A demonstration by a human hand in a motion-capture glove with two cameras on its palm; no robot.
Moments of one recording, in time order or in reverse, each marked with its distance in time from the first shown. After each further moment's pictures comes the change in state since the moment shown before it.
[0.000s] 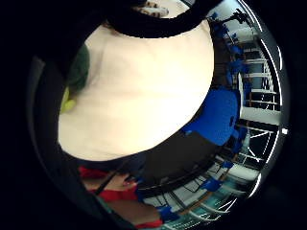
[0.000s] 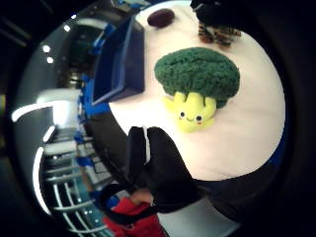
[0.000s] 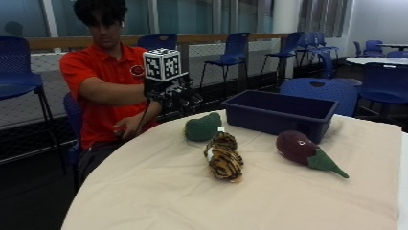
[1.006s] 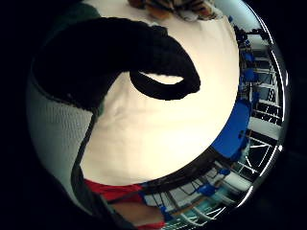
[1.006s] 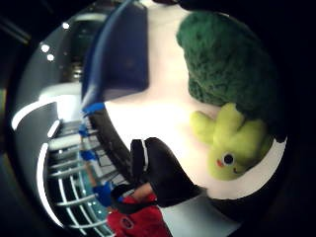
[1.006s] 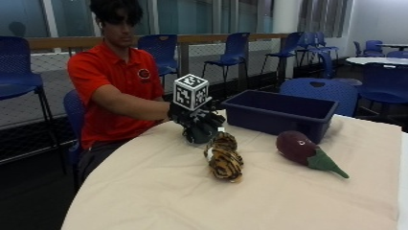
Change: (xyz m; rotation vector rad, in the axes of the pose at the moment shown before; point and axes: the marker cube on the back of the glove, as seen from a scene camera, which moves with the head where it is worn) arm -0.051 -0.057 0.086 -0.137 -0.026 -0.039
